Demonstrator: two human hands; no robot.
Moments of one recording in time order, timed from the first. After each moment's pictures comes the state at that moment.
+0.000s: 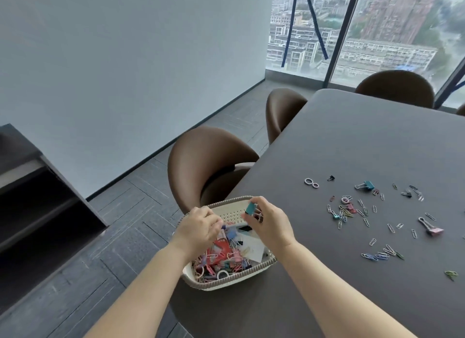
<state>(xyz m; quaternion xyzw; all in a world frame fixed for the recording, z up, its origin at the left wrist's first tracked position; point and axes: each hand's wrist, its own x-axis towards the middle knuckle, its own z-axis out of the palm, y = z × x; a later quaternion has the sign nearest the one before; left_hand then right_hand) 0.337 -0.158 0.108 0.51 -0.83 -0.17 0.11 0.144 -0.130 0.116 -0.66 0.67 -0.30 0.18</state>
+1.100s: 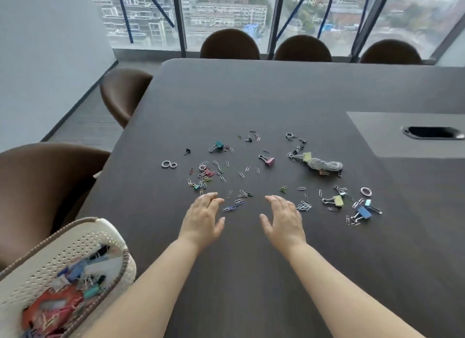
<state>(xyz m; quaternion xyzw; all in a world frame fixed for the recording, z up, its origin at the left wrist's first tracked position) 0.024 -0.091 0.059 0.27 -0.94 -0.19 0.10 -0.120 0.059 0.057 -0.37 0.90 -0.21 0.08</state>
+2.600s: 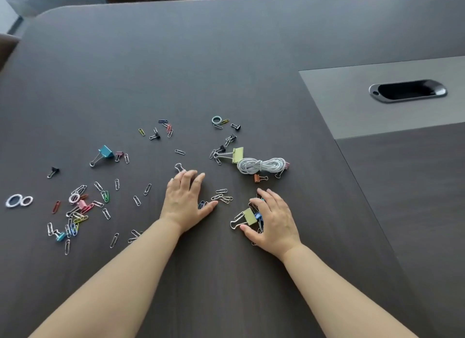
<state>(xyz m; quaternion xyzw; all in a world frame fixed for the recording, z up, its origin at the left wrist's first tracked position) -0.263 -0.091 -0.040 0.24 -0.97 -0.09 -0.01 -0.360 0.120 -0.044 -0.41 0.89 -0.18 0.07</state>
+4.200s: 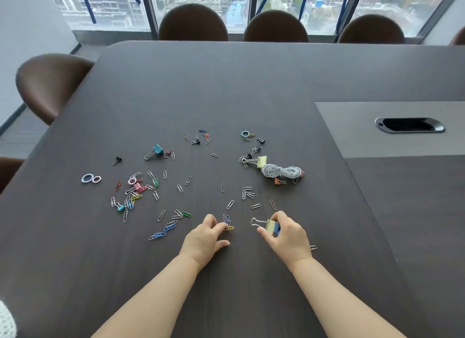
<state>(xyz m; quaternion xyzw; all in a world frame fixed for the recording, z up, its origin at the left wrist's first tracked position) -0.150 -0.027 -0.017 0.25 -0.94 -0.20 -0.07 -0.290 0.134 0.008 -0.30 0.91 -0.26 0.10</state>
